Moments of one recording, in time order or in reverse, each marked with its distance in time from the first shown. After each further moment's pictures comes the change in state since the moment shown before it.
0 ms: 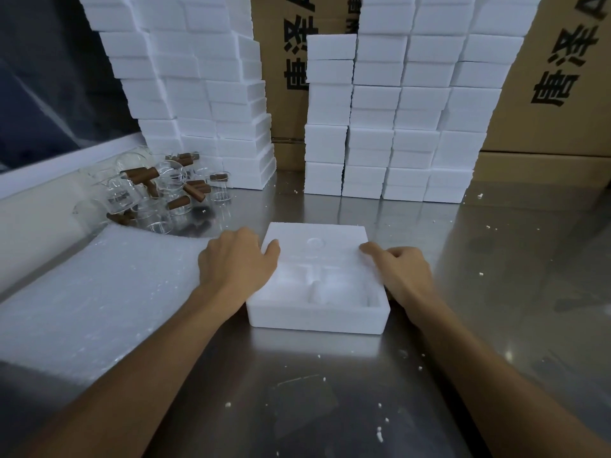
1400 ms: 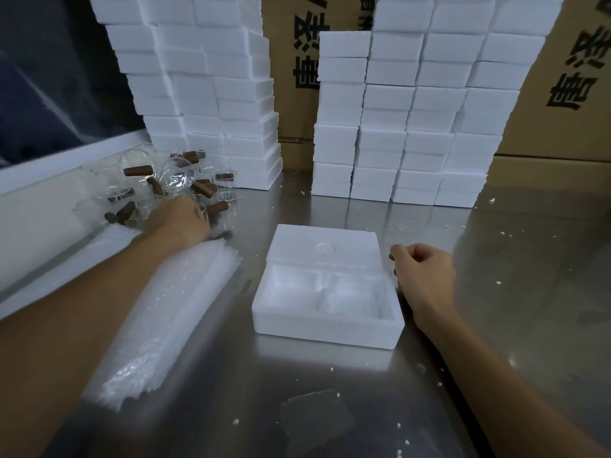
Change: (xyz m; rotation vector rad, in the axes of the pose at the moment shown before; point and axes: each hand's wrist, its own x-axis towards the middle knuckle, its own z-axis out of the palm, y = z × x) left_hand 0.090 -0.085 -0.020 -0.023 -0.137 -0.202; right_hand 0.008 0.007 0.009 0.181 0.234 -0.077
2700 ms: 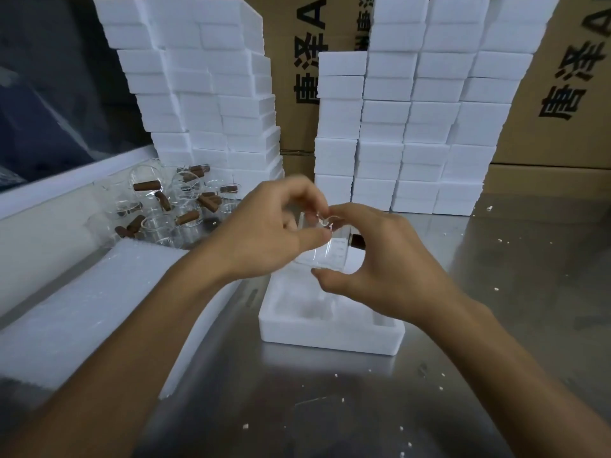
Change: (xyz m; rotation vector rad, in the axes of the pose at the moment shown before) left_hand -0.127 0.098 -0.065 -0.637 -0.251 0.672; right_hand -0.059 -0.113 -0.023 -0.381 -0.488 -0.824
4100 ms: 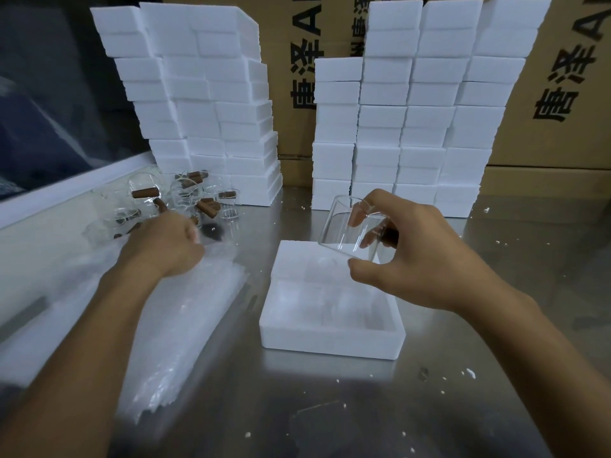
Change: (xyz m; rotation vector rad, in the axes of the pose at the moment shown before) left_hand -0.001 -0.112 -0.067 0.646 0.226 -0.607; right_hand 0.000 0.008 -0.033 0.020 -0.065 0.117
